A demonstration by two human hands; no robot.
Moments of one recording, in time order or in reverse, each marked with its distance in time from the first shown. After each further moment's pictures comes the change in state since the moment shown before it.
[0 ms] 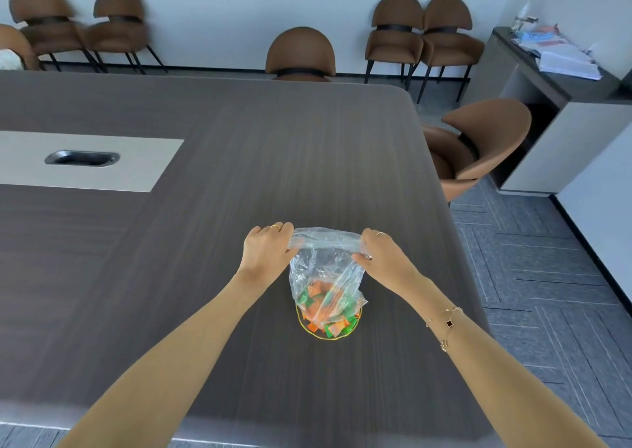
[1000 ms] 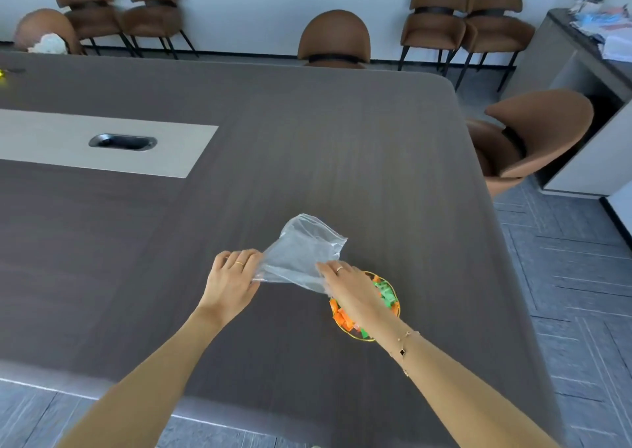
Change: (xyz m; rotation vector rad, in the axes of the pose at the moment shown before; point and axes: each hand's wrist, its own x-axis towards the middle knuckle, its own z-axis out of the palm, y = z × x) left_hand -0.103 -0.115 0.017 0.056 -0.068 0.021; right_hand 0.010 -0.068 0.120 -0.238 -0.061 -0.341
